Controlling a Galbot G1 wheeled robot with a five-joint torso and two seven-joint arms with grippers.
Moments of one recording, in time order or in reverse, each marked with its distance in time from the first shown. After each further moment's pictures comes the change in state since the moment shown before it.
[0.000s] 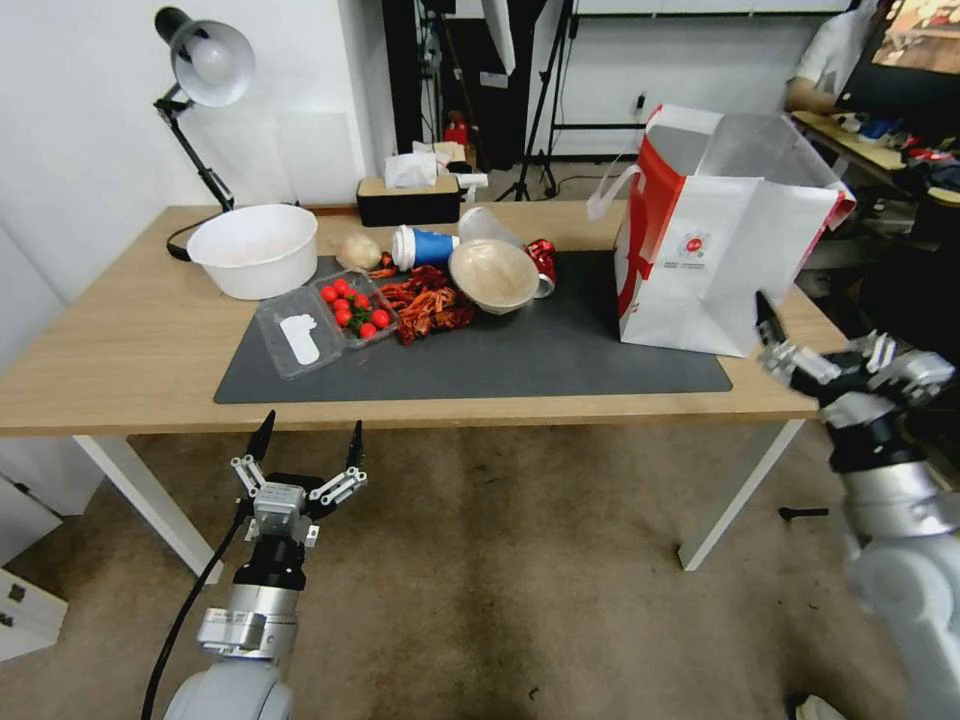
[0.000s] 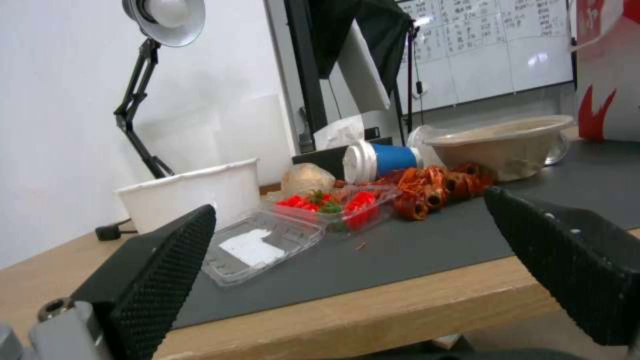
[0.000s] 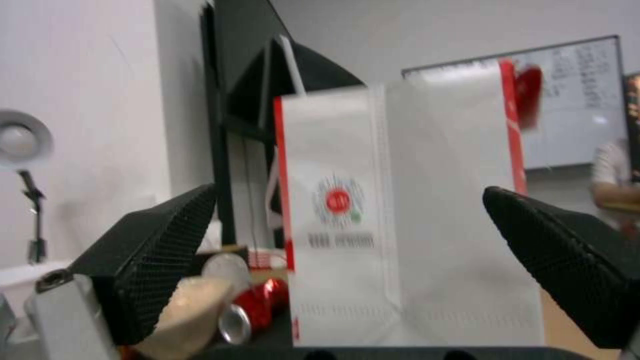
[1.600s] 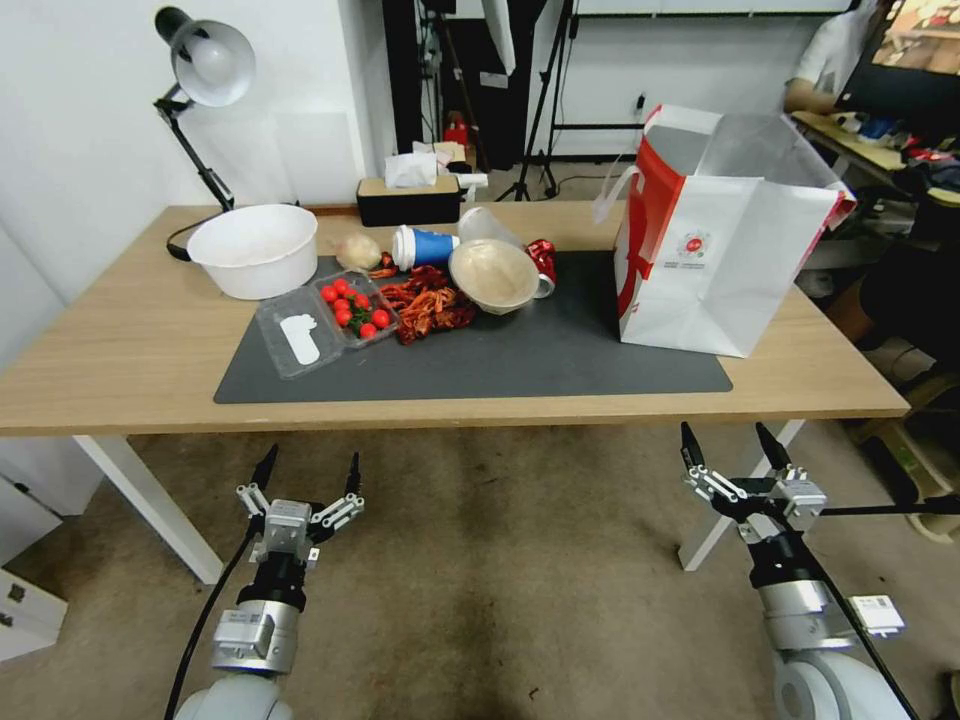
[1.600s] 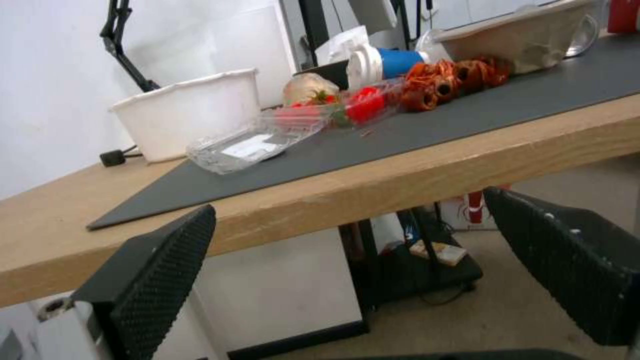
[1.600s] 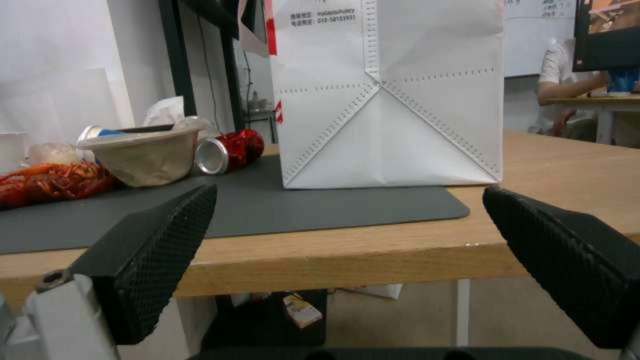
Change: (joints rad) left arm 0.024 -0.008 -0.002 0.040 0.041 0.121 -0.025; right arm -0.151 0.212 -0.057 -0.089 -0.245 0.061 -0.026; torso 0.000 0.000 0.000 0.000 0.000
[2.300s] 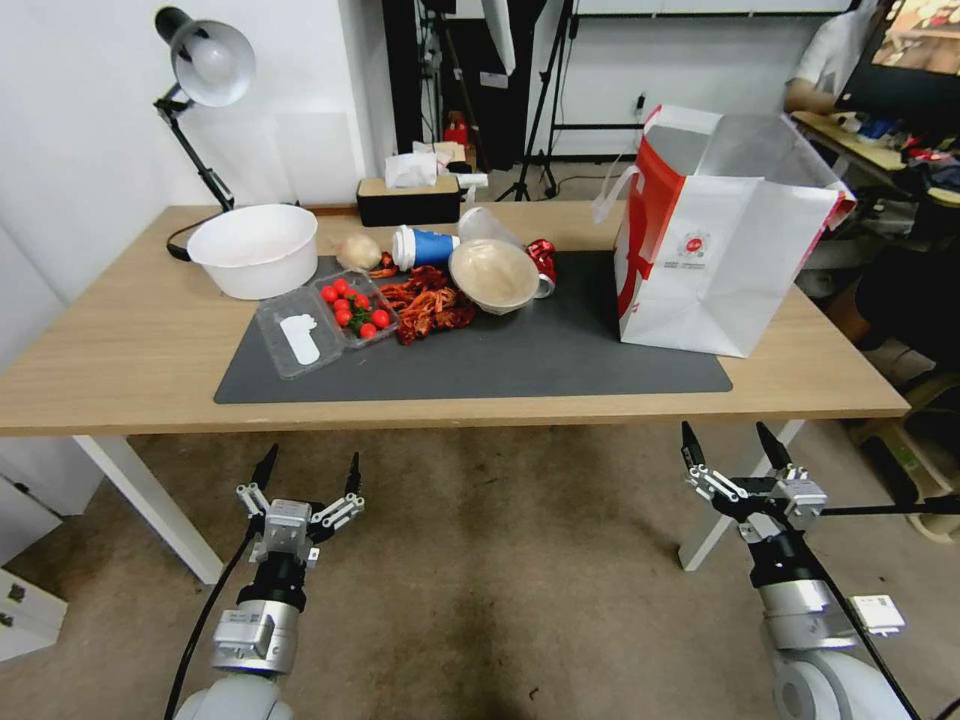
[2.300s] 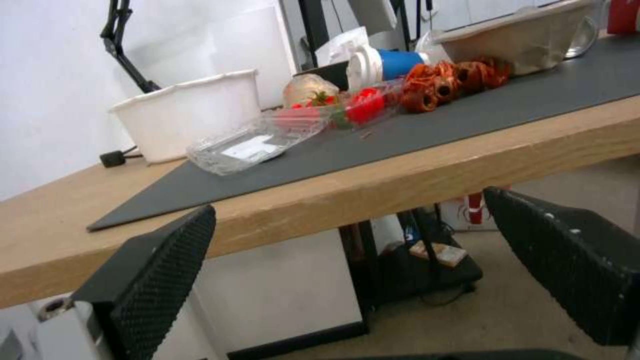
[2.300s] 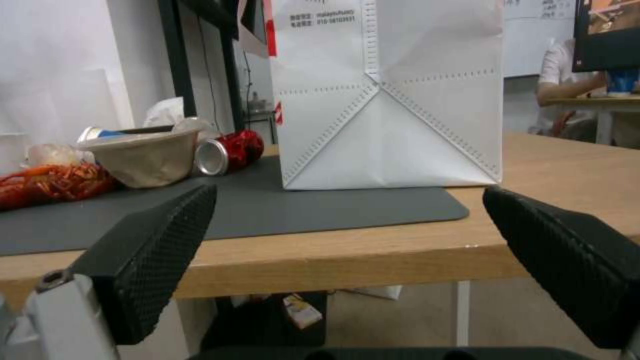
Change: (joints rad) left arm 0.000 0.000 0.000 -0.001 0.000 -0.001 0.000; right arm 0.001 -0.001 0.000 0.001 0.002 -0.001 0.001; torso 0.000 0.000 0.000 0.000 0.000
